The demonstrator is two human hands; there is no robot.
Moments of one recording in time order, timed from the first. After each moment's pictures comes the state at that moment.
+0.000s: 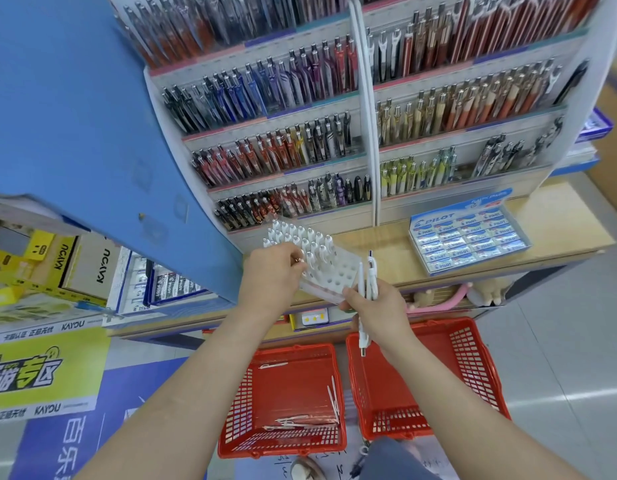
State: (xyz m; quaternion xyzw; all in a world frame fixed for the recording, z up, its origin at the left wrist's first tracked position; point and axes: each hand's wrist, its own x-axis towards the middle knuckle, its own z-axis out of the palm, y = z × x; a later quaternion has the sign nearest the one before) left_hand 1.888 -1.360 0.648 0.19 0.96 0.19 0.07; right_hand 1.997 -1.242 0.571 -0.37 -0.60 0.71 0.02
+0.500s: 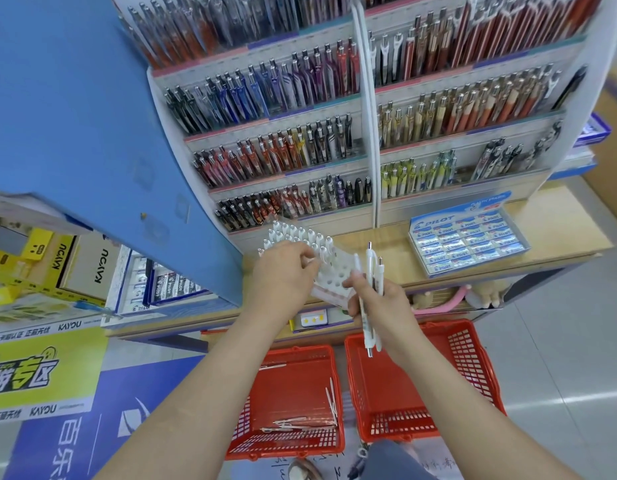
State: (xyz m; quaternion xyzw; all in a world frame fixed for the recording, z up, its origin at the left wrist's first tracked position) left_hand 1.895 -1.350 0.650 0.22 0.96 0.18 0.07; right_hand 2.003 -1.238 0.594 -0.31 -0.55 0.77 0.02
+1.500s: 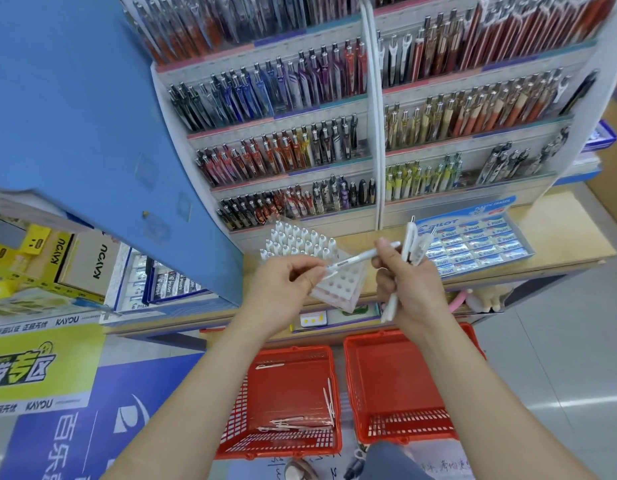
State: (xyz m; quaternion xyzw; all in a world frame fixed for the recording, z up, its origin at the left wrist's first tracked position) left_hand 1.913 -1.364 0.674 0.13 0.86 0.44 0.24; right_hand 1.984 -1.209 0.622 -0.30 -0.40 0.85 0.14
